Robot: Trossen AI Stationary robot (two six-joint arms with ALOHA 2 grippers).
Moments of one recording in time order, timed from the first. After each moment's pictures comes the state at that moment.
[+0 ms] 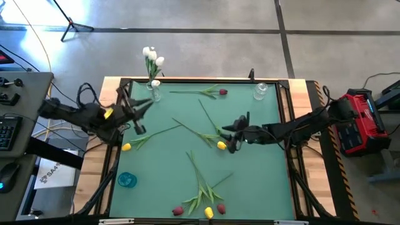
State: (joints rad) left arm -0.31 0.62 0.56 0.40 -0.70 0.59; right arm 0.15 1.34 0.55 0.31 0.45 0.41
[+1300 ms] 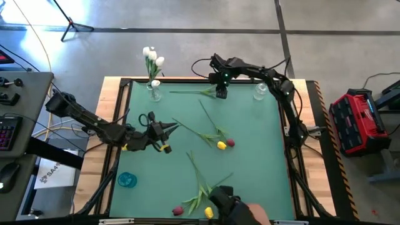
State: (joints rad) left arm -0.39 1.12 0.56 0.25 -0.94 -0.04; right arm -0.70 2.25 1.83 -0.90 -0.14 -0.61
